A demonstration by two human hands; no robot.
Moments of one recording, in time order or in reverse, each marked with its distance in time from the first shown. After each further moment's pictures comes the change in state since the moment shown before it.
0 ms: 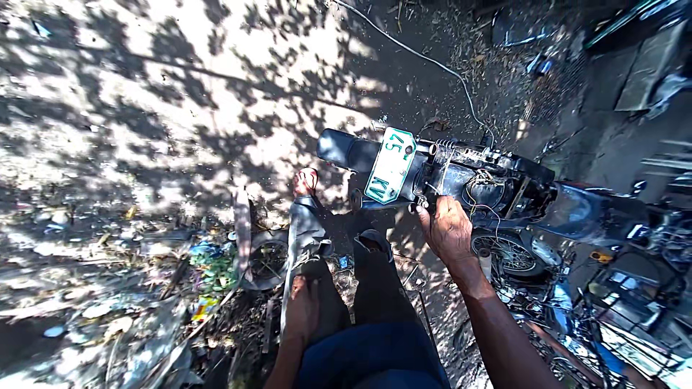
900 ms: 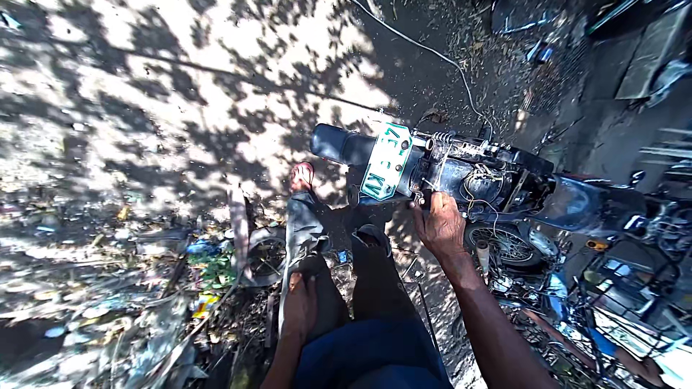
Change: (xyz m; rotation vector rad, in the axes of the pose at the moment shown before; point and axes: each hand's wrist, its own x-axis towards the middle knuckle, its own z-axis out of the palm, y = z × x) left_hand 0.003 0.003 -0.003 -0.013 -0.006 -0.006; right_hand 0.000 -0.002 0.008 0.069 -0.050 0.042
